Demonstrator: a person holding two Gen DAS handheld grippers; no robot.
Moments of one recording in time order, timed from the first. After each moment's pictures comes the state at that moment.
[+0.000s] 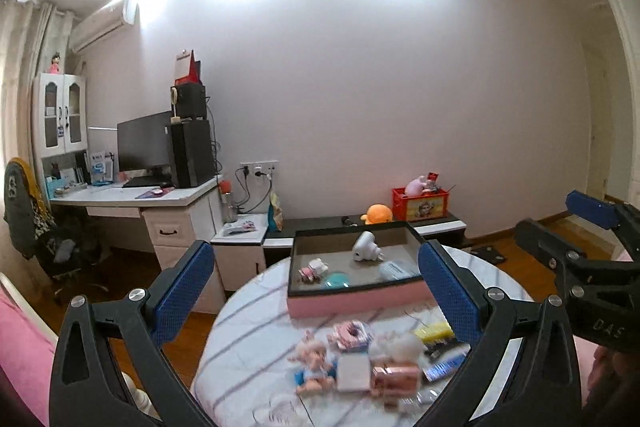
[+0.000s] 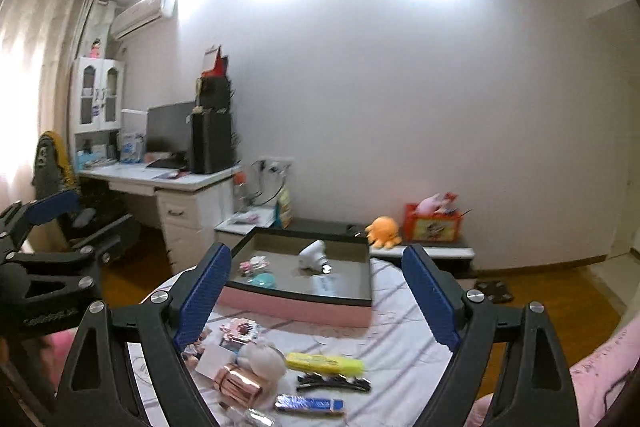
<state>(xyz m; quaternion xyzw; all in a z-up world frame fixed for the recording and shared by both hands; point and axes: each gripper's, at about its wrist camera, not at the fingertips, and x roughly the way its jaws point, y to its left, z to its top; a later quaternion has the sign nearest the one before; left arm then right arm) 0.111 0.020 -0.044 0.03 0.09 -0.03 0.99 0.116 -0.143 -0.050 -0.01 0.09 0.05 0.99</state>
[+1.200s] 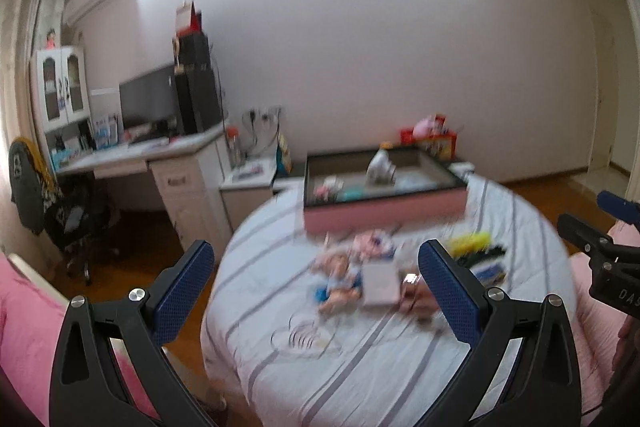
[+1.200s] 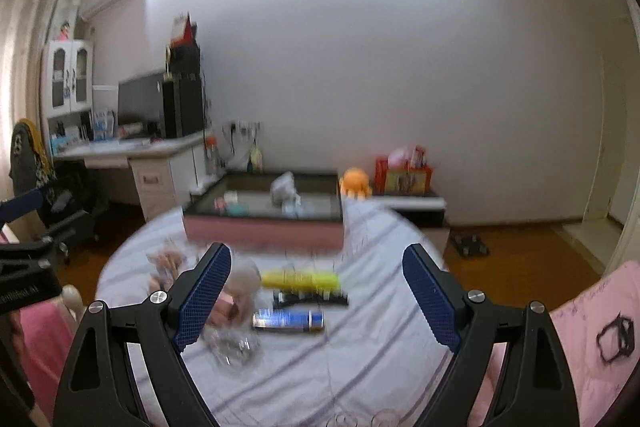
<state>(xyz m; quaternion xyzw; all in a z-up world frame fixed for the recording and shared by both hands) 0.122 0.040 -0.122 0.05 0.20 -0.02 0.98 0.103 -0.162 -0.130 0.01 0.20 0.01 0.98</state>
